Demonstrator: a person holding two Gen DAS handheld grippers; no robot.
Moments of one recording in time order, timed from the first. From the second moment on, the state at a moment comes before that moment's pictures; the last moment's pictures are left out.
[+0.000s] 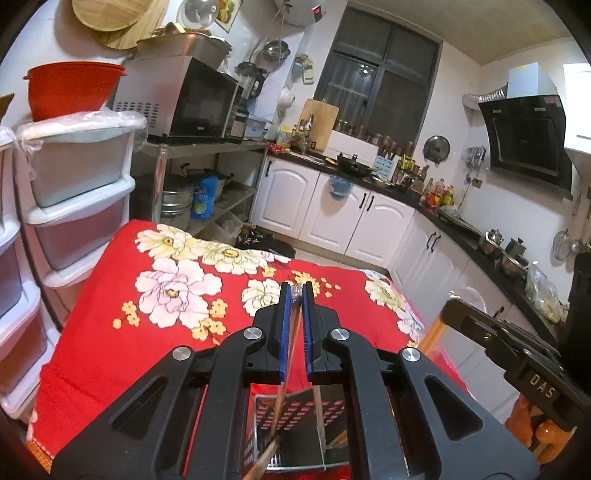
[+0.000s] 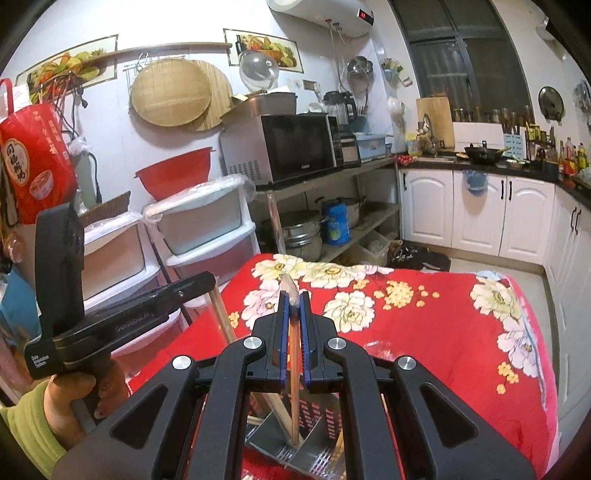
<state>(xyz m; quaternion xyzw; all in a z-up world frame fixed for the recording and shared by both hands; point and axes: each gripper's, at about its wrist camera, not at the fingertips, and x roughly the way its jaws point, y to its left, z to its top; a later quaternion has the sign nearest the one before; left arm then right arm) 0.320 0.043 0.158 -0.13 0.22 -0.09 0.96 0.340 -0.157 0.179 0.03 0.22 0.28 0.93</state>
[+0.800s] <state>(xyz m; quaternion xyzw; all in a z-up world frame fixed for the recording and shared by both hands) 0.315 0.042 0.127 -0.11 0.25 -0.07 0.96 0.349 -0.165 0.135 0.05 0.26 0.29 0.92</state>
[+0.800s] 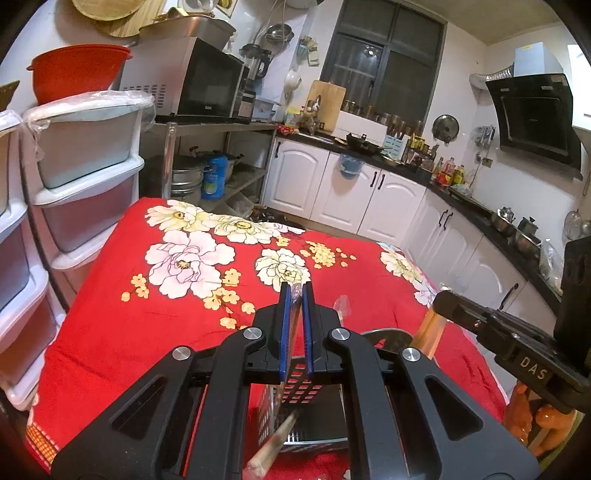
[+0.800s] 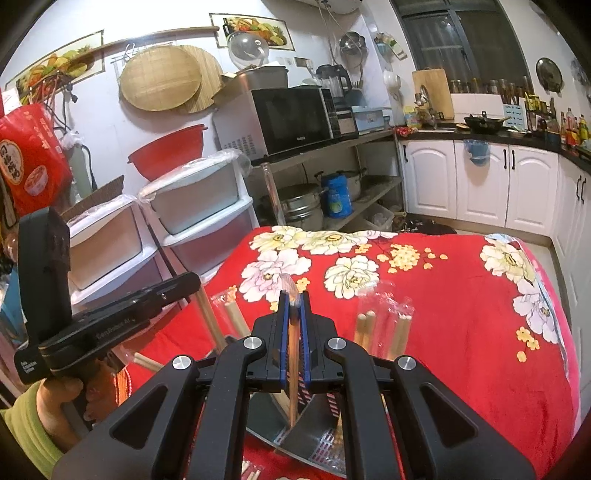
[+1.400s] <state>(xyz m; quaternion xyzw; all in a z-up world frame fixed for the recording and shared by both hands) 0.300 0.045 0.129 -0.11 0.26 -0.08 0.96 0.337 -0.175 0.133 0.05 0.26 0.28 0.92</state>
